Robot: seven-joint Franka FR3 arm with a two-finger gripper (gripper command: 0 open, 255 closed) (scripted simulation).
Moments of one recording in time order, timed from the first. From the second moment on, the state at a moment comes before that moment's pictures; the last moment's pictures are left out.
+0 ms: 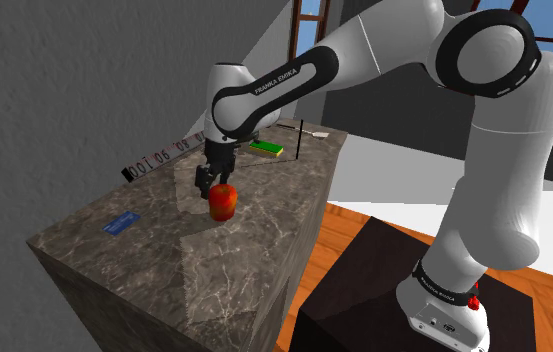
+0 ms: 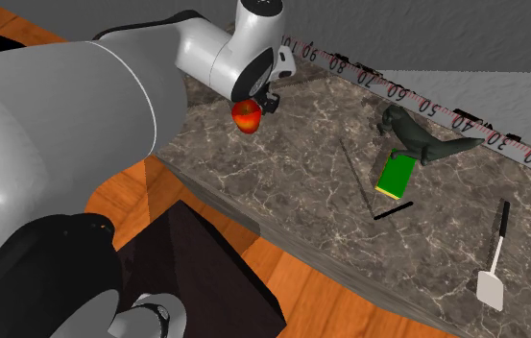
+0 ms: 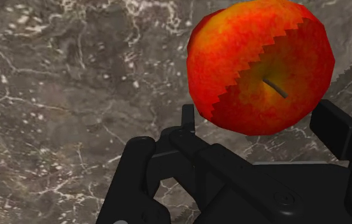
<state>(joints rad) 0.23 0.28 0.13 -1.92 0.16 2.28 0.00</state>
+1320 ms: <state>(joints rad) 0.23 0.22 0.12 -1.85 0.15 2.15 0.01</state>
